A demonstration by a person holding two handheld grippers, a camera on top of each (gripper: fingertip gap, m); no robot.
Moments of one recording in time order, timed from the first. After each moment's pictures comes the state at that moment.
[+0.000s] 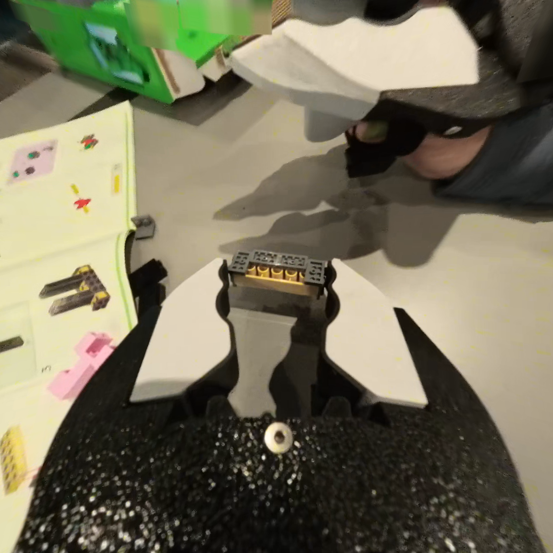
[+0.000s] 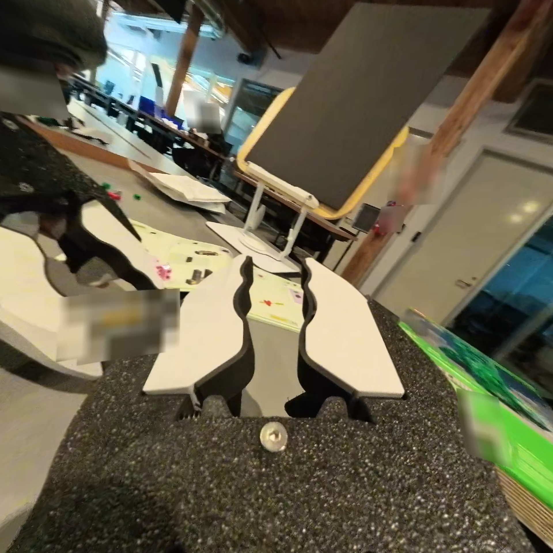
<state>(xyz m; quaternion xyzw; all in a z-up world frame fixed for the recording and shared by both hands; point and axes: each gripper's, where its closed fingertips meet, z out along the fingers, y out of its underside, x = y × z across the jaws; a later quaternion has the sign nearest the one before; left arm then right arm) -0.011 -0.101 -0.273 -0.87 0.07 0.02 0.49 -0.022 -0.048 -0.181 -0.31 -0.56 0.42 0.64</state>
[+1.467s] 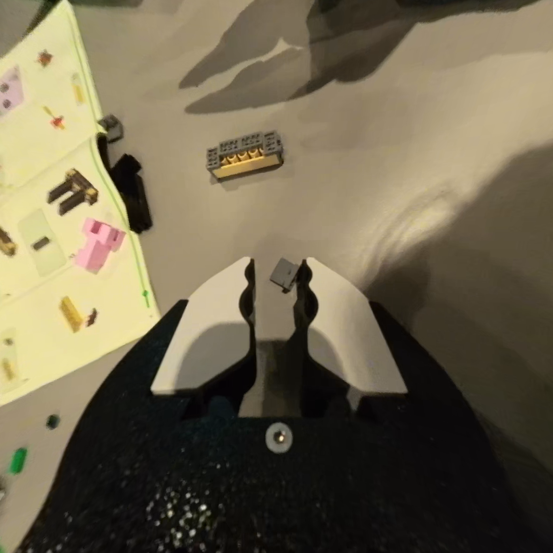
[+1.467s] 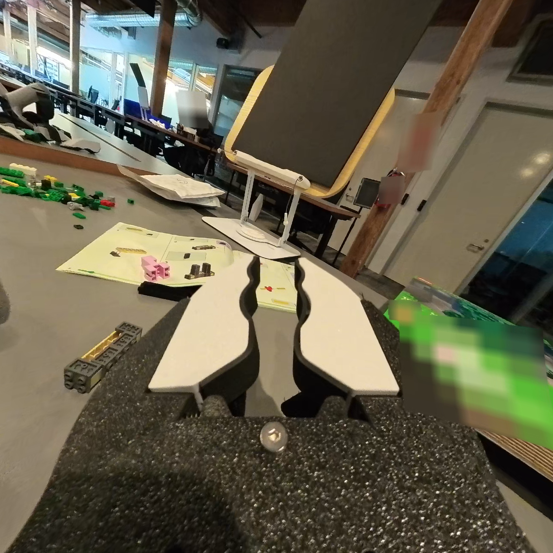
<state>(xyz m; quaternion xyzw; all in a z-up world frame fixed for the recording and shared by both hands) 0.002 -0.202 -0.293 -0.91 0.14 0.07 0.37 -0.014 -0.036 -0.185 -0.37 -0.54 0.44 0.62</state>
